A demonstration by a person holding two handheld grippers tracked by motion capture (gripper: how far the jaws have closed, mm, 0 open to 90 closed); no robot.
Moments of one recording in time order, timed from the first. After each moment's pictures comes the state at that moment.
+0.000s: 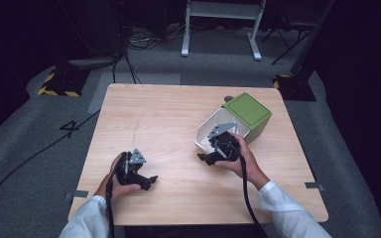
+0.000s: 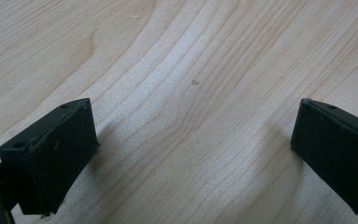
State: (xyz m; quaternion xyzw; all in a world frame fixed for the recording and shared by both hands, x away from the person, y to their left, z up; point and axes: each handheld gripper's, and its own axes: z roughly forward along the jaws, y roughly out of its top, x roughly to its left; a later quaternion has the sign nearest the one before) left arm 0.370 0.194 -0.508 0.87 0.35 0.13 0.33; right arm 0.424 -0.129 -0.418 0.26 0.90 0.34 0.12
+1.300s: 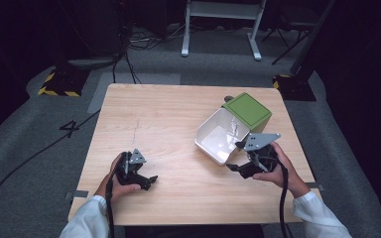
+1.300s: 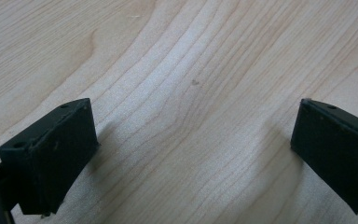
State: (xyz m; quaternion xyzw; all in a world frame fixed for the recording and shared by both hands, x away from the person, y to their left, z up) left arm 0.370 0.194 -0.508 0.87 0.35 0.13 0.33; right arm 0.377 -0.216 -0.386 0.17 0.90 0.37 0.15
